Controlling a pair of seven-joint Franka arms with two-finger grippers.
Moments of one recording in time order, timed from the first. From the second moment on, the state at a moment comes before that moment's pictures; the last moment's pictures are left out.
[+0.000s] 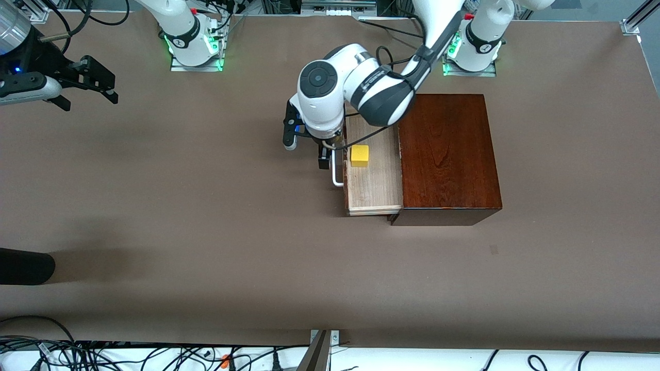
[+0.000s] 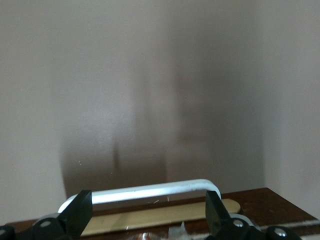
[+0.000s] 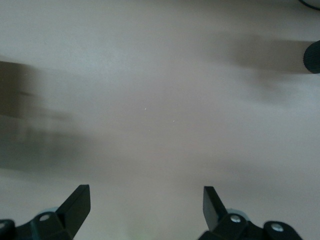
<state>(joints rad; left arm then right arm) -0.76 0.67 -0.10 -1.29 0.03 1.90 0.79 0.16 -0.09 -0.03 -1.62 0.02 1.56 -0.03</state>
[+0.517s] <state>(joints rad) -0.78 0.71 -0.08 -1.31 0.07 1.91 0.78 0.15 -0.09 -0.04 -1.59 0.02 1.55 -0.03</state>
